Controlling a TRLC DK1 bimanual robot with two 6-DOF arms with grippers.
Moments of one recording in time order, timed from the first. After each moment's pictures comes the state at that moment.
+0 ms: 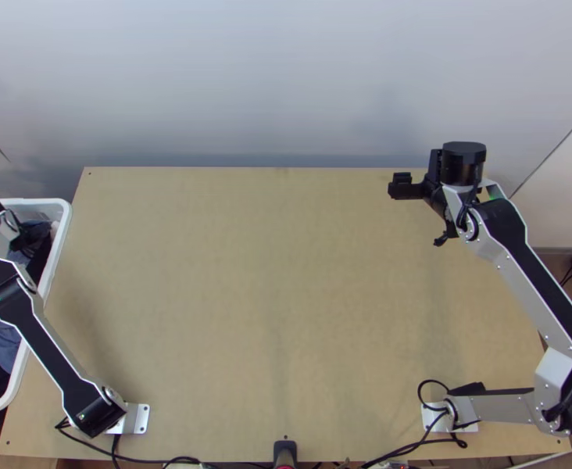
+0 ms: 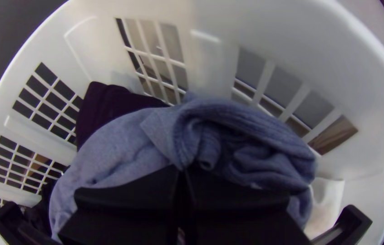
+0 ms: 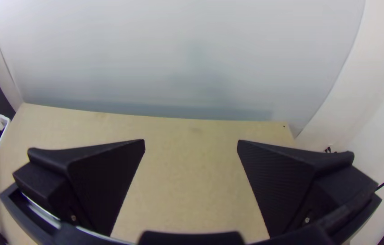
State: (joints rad) left arm 0.75 2.72 2.29 -0.45 -0.13 0.12; right arm 0.28 1.47 1.40 -0.49 0.24 0.11
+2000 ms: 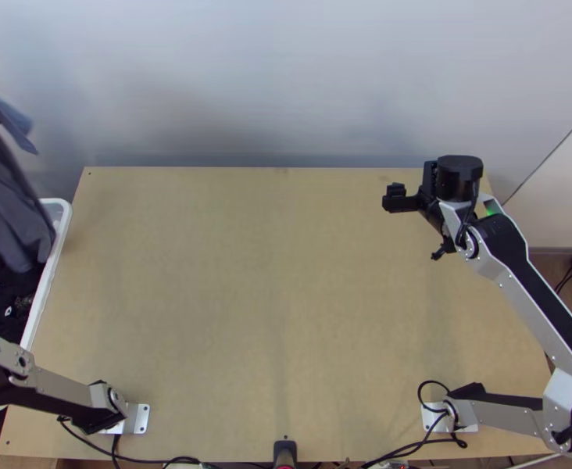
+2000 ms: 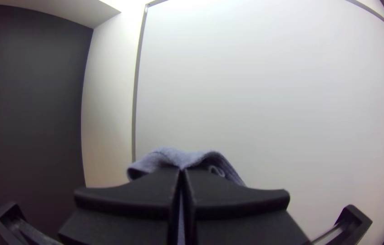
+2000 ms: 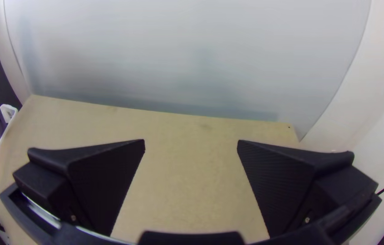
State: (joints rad) left arm 0.49 1.60 2.29 -0.45 -0.04 -0.03; right arm 0.34 1.38 1.31 -0.48 0.24 0.10
